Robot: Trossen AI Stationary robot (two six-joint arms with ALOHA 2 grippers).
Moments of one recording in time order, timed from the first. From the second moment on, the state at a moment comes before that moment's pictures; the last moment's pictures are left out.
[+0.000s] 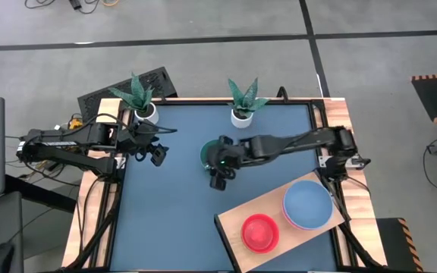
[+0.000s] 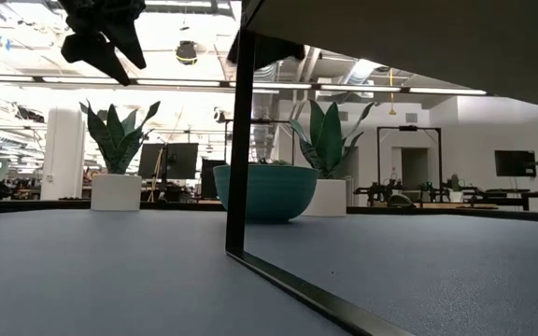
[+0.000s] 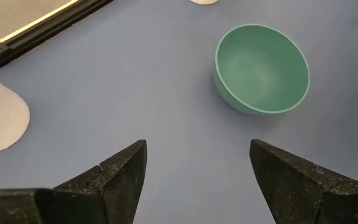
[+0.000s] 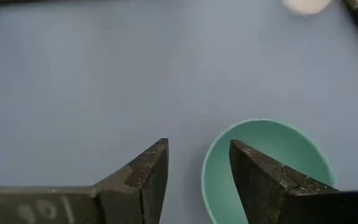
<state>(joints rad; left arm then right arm) 0.04 0.93 0.99 -0.93 -0.35 -0.68 0.10 1.88 1.72 -0.67 0.18 0.21</state>
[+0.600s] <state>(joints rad) 0.04 0.93 0.99 -0.93 -0.36 -0.71 0.03 2.10 1.72 -0.71 0.09 0.18</state>
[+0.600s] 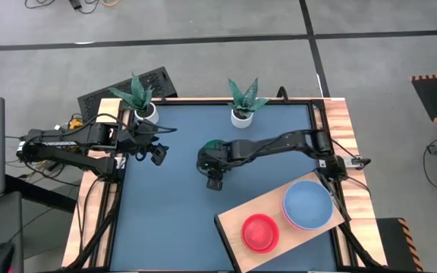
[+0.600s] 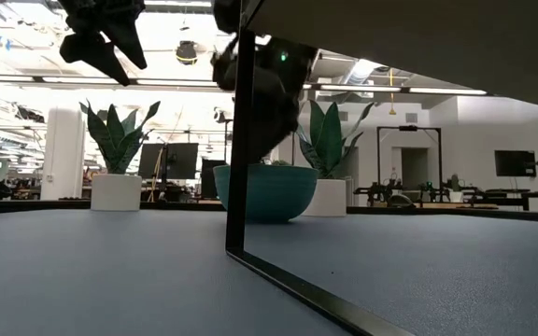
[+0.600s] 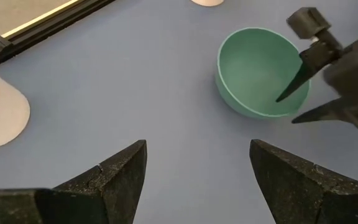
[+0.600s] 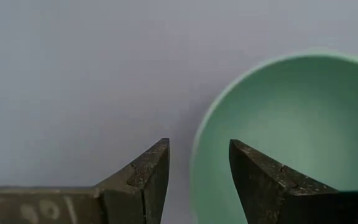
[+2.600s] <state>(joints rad) 0.04 0.93 0.99 -0.93 -0.41 -0.67 0.83 1.27 2.01 -1.53 0.19 1.26</state>
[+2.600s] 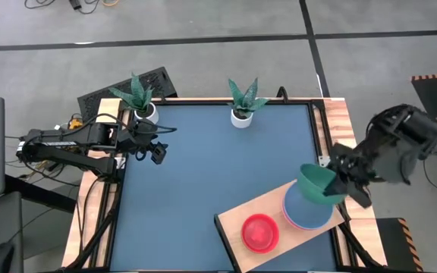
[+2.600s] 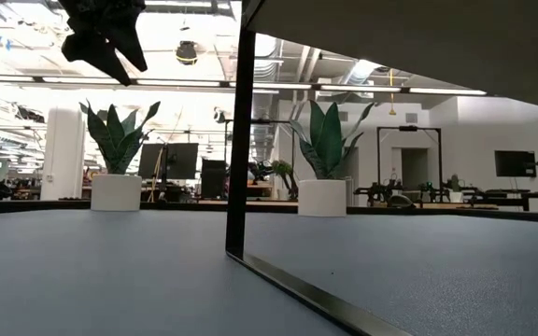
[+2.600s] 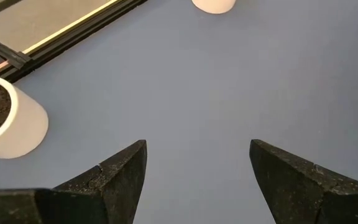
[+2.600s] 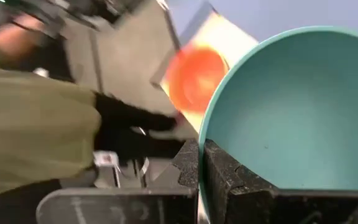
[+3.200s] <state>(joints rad) 0.04 0.93 0.99 -0.93 -0.43 -0.67 0.89 1.44 2.01 -1.57 0.19 1.18</state>
